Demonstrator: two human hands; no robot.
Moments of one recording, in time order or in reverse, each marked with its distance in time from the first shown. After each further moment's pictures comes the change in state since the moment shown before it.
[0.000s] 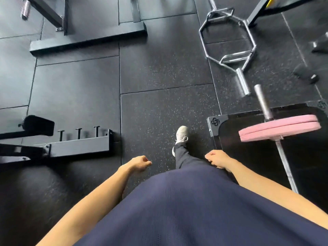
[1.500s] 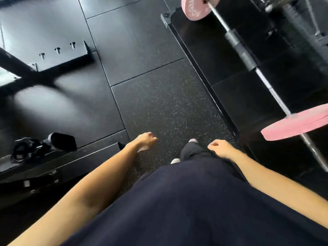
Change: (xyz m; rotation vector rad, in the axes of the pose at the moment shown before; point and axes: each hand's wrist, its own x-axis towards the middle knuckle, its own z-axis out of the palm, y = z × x) left_hand -0.496 -0.430 0.855 0.170 0.056 0.233; right_hand -0.621 0.800 0.676 0.134 0.204 0.050
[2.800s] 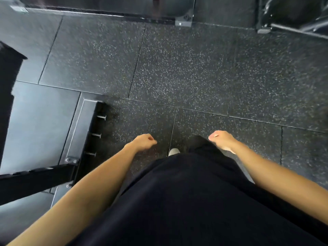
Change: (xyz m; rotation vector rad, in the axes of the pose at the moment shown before) left_hand -0.461 -0.588 0.352 0.843 -0.374 0.426; right_hand -0.612 0.255 0.877 0.713 0.339 0.469
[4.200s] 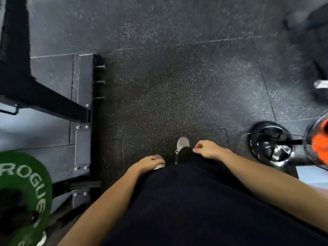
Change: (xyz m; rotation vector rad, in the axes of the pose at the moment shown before) left_hand -0.415 -0.514 0.455 0.110 -0.289 0.011; right_hand -0.502 0.207 0.655 0.025 -0.105 0.052
